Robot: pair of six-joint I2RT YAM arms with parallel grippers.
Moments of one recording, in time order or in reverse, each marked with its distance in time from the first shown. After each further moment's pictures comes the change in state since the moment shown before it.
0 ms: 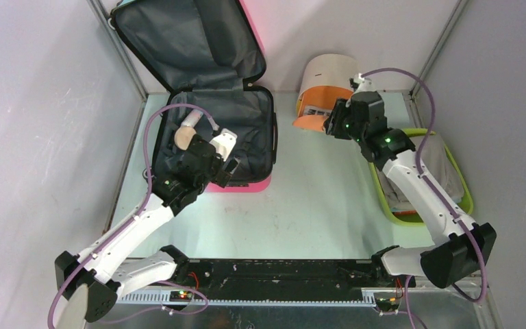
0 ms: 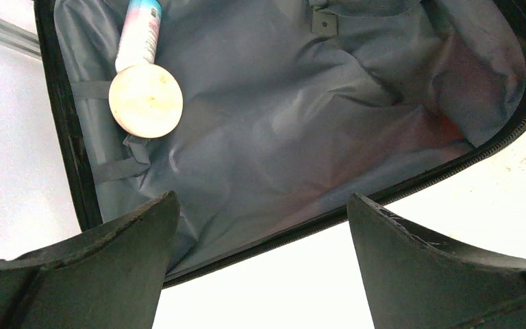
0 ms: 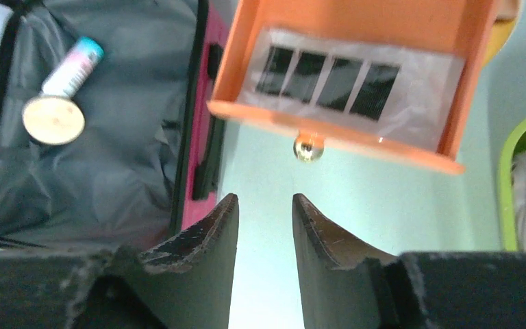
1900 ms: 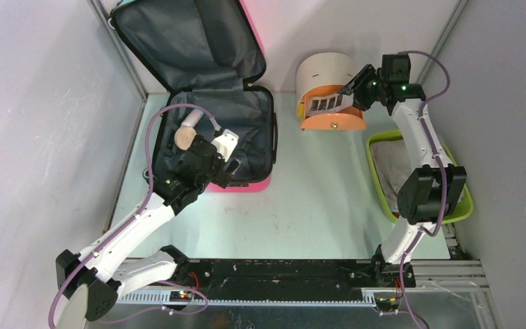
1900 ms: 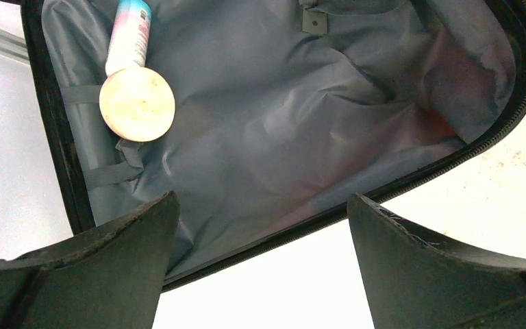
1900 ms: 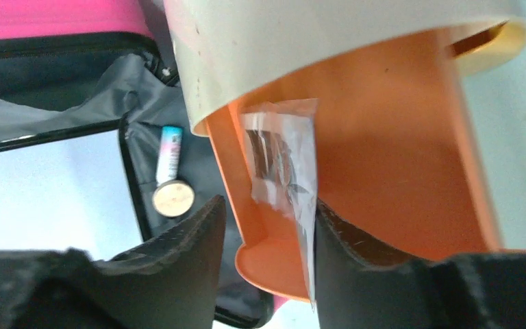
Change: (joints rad) left arm 0.000 0.010 0.000 0.001 0.025 0.008; right arm -0.350 0.470 0.381 -0.074 -0.471 0.423
